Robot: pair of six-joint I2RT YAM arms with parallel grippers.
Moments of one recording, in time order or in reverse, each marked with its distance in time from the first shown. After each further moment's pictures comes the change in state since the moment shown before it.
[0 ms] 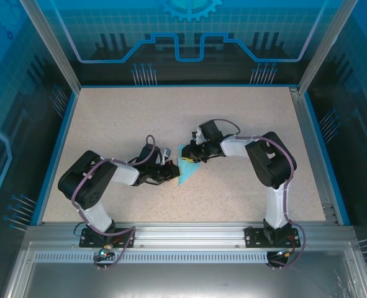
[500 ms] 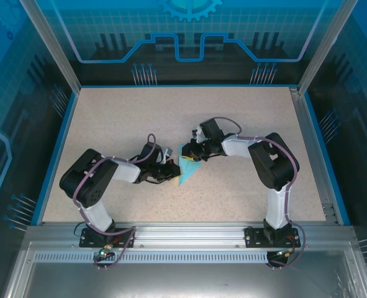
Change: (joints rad) left arm 0.004 0.018 0.040 -0.056 0.027 0.012; right arm 0.001 -0.040 0.000 -0.016 0.006 -0.019
